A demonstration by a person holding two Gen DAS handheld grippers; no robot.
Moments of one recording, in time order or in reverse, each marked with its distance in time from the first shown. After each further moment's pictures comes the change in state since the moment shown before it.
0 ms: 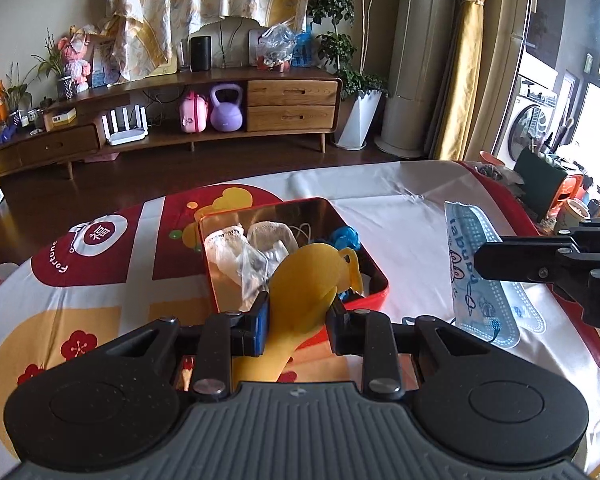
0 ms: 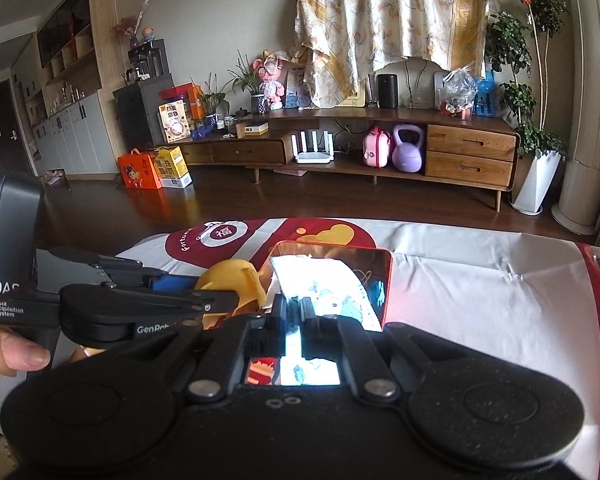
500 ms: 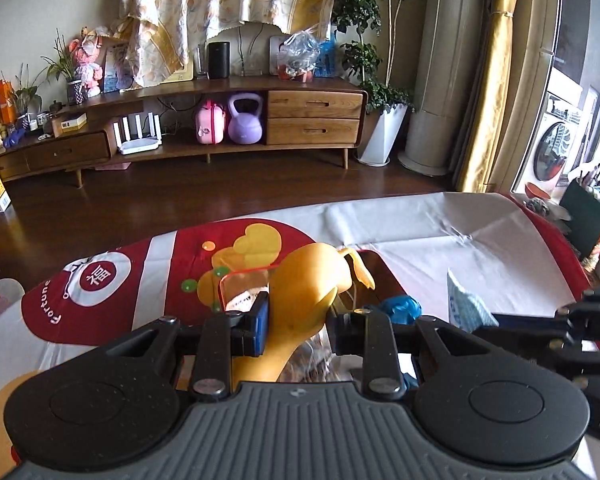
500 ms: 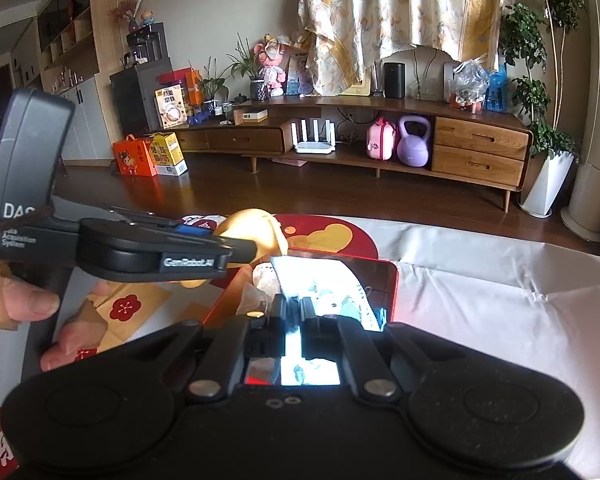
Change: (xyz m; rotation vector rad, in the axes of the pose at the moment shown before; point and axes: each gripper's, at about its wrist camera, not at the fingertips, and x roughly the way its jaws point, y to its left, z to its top) left arm 0.081 0.033 0.054 -0.027 -0.029 0.045; right arm 0.079 -0.017 0.011 -0.032 0.030 0.001
